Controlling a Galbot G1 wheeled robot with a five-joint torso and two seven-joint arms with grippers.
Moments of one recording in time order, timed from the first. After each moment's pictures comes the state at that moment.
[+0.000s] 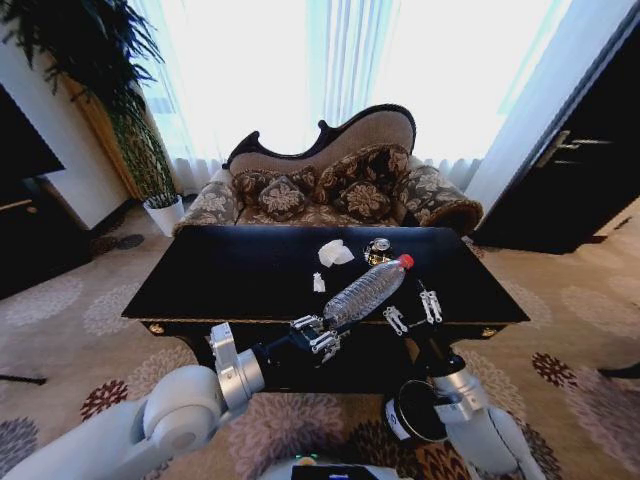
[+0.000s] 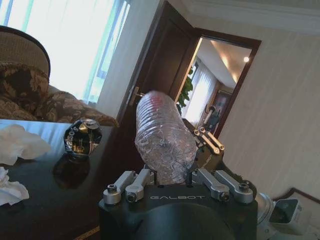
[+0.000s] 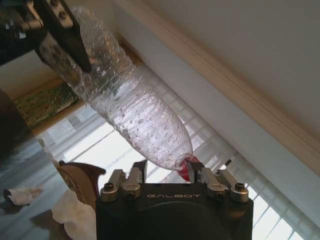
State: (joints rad) left arm 0.99 -0.61 0.09 -2.50 -1.14 0.23 -0.09; right arm -1.66 1.26 0.64 2.29 -0.57 0.44 0.08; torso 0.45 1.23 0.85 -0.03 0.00
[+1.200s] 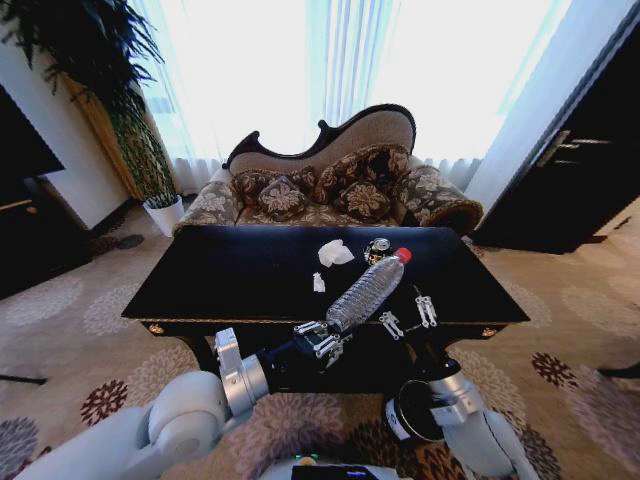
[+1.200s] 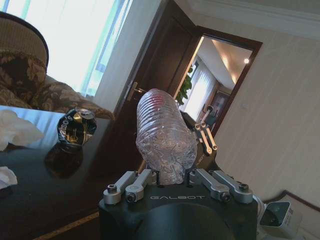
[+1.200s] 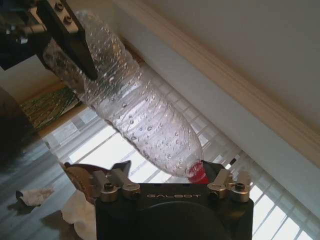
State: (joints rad) left arm 1.01 -0.65 0.13 -2.50 -1.16 0.23 -0.11; right arm -1.67 1.26 0.62 2.28 -0.57 0.45 0.09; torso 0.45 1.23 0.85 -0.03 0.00
